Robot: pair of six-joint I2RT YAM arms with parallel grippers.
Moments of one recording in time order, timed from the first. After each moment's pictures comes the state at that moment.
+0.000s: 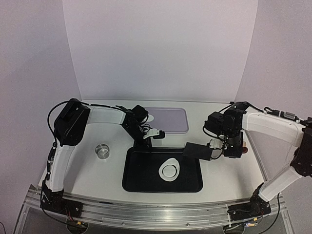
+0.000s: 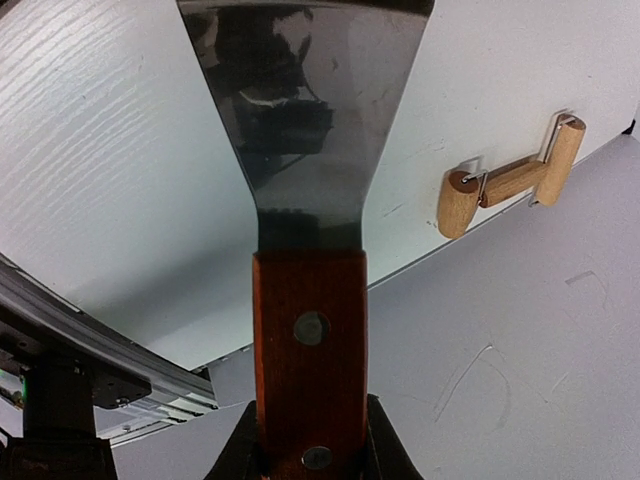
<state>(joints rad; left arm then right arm) -0.71 2.28 1.69 -0.64 0.50 0.81 0.72 1.50 1.20 -1.43 0.50 -0.43</state>
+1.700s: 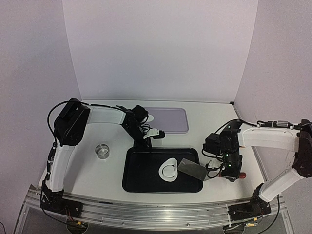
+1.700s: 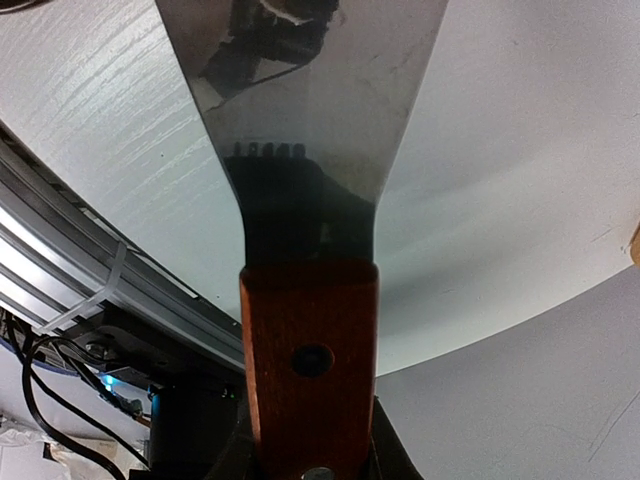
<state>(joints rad) -0.71 2.27 1.69 -0.65 0.50 0.79 0.81 1.48 0.96 -1.39 0.20 -0.24</state>
